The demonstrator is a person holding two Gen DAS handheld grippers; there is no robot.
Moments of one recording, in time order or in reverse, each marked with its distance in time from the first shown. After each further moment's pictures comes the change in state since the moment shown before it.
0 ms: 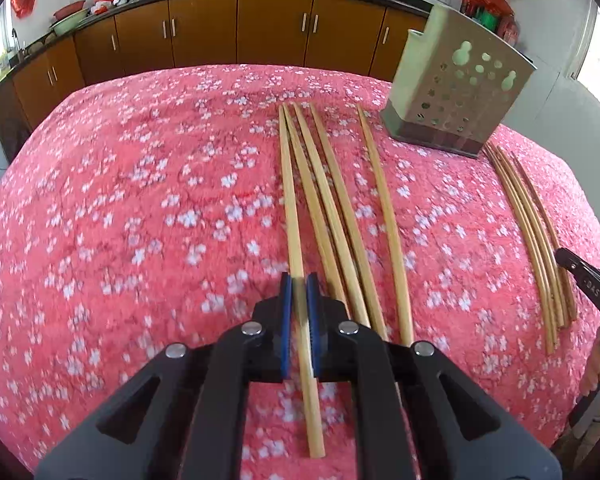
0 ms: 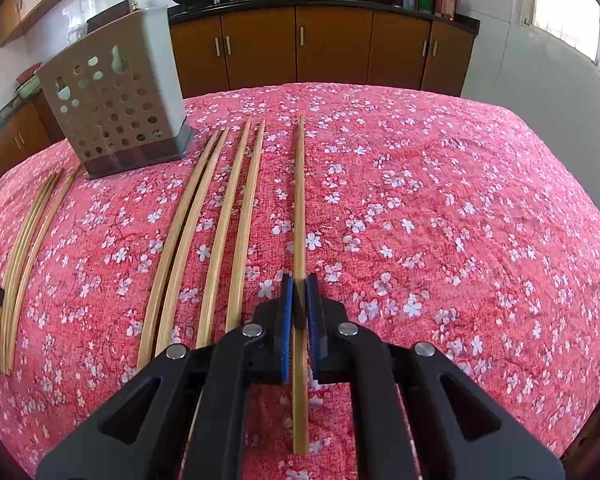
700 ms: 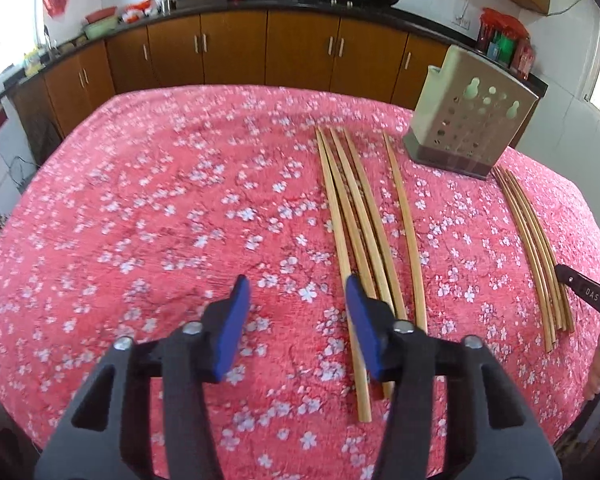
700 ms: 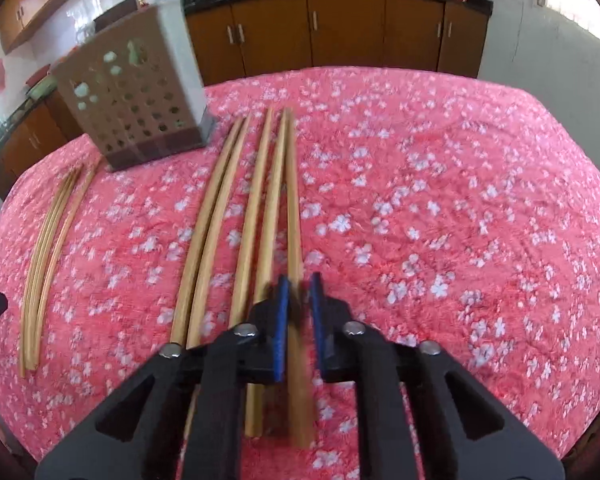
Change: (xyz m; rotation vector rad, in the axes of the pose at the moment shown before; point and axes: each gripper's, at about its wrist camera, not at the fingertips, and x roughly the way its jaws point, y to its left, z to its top) left arm -0.038 0.019 -0.025 -0.067 -0.072 0.044; right arm 0.000 0.004 0.001 0.030 0.054 0.060
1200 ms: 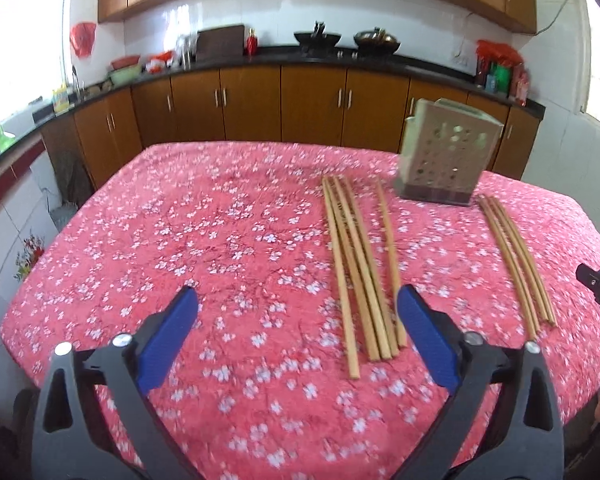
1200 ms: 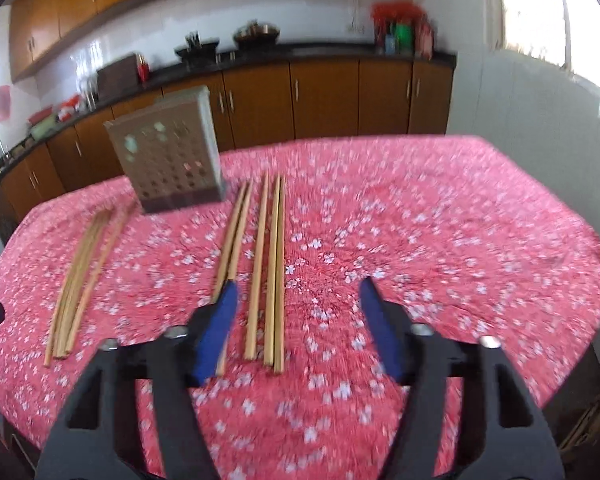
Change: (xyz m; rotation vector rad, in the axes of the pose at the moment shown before) left arm -0.065 -0.012 -0.028 0.022 -0.208 0.091; right arm -0.077 0.001 -0.031 0.033 -0.224 -0.036
